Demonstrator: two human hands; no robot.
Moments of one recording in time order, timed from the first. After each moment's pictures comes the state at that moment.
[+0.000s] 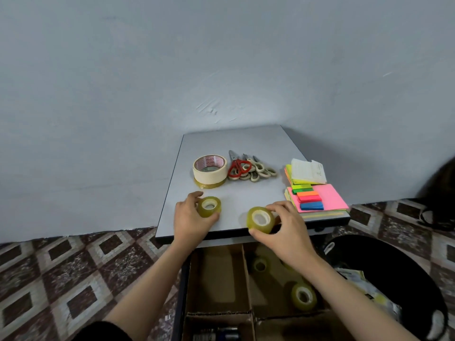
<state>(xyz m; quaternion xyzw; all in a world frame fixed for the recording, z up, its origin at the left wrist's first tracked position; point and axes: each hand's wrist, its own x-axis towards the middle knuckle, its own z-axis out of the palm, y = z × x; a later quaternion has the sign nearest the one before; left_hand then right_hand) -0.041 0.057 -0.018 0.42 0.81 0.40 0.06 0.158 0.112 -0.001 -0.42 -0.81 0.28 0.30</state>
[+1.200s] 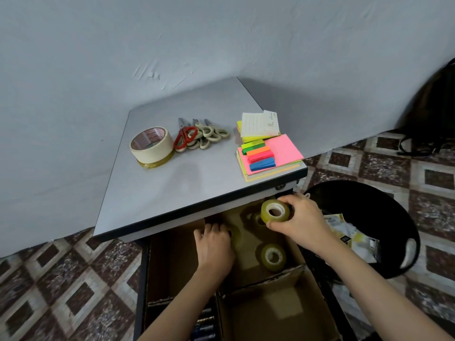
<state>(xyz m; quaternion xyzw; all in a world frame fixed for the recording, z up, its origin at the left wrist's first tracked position) 0.087 0.074 -0.105 0.57 0.82 -0.07 0.04 0.254 0.153 -0.072 -0.52 -0.76 0.32 0.24</state>
